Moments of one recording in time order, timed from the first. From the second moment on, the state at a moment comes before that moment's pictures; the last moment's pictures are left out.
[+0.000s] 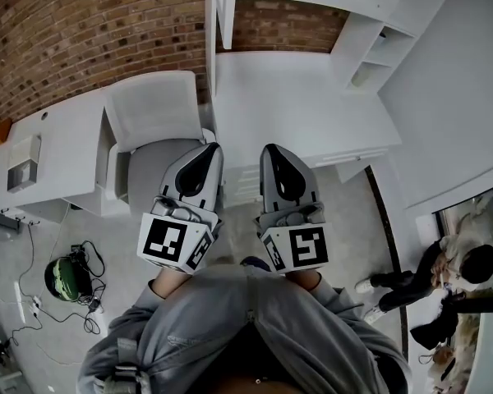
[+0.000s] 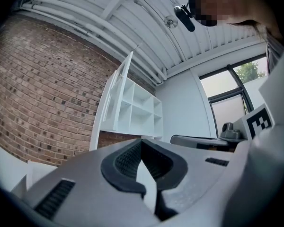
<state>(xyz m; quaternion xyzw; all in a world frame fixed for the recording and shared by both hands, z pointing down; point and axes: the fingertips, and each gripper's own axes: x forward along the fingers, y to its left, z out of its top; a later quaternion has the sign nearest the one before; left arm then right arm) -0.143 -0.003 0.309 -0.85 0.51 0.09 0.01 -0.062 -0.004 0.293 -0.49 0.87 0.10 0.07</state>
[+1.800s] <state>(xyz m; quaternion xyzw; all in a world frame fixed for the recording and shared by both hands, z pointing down) -0.158 -0.183 0.298 -0.82 0.57 0.09 0.02 -0.098 -0.193 0.288 -0.38 0.92 0.09 0.08</state>
